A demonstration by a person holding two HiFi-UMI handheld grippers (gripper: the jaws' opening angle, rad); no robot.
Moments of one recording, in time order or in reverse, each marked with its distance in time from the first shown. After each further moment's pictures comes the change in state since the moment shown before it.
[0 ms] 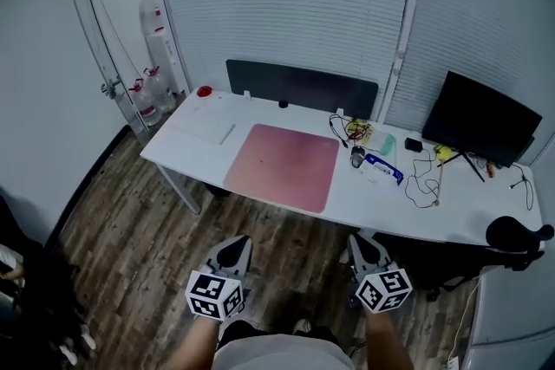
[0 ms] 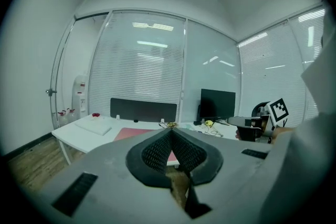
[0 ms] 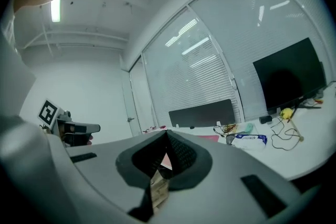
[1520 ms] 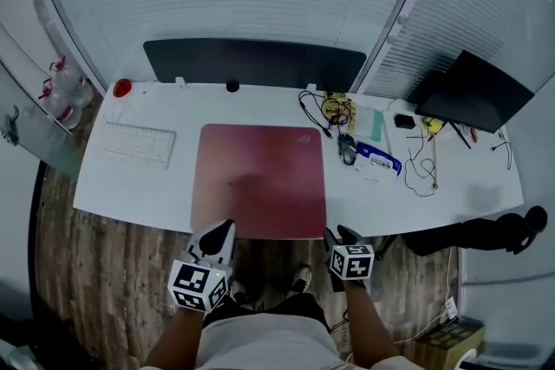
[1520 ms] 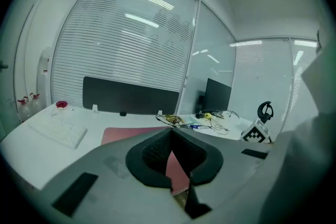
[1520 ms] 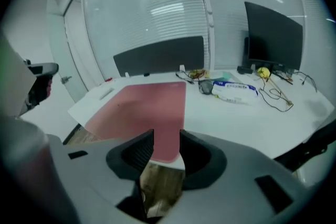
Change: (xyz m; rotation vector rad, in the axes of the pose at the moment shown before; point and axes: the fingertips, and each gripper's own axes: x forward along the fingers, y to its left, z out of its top) left arm 0.244 0.184 -0.008 -0.037 0.166 -0.303; right arm 0.215 -0.124 -0.178 0.159 0.590 -0.532
